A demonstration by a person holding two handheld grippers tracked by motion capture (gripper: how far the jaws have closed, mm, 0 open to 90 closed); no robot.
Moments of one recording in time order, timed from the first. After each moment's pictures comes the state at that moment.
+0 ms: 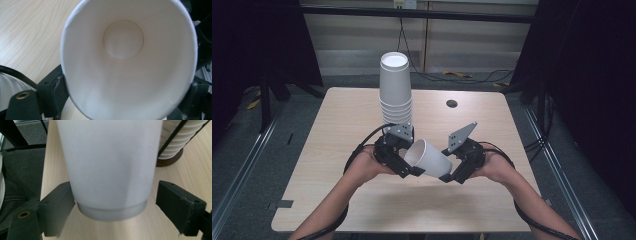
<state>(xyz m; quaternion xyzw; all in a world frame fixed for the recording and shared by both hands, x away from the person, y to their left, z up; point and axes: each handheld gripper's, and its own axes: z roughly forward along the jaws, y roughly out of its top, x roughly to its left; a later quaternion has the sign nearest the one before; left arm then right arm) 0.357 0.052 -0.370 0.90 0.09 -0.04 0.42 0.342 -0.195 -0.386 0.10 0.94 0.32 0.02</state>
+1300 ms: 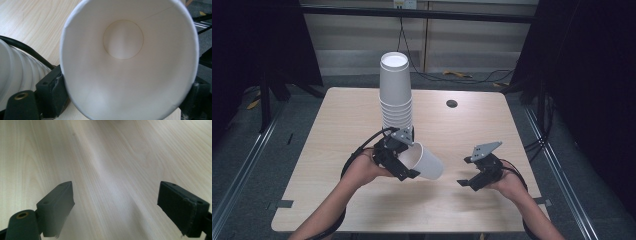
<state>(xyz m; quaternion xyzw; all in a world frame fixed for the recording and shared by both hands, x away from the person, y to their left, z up) 0.355 0.051 -0.380 0.93 0.11 0.00 0.36 0.329 -0.268 -0.456 0.23 0.91 0.34 0.09</state>
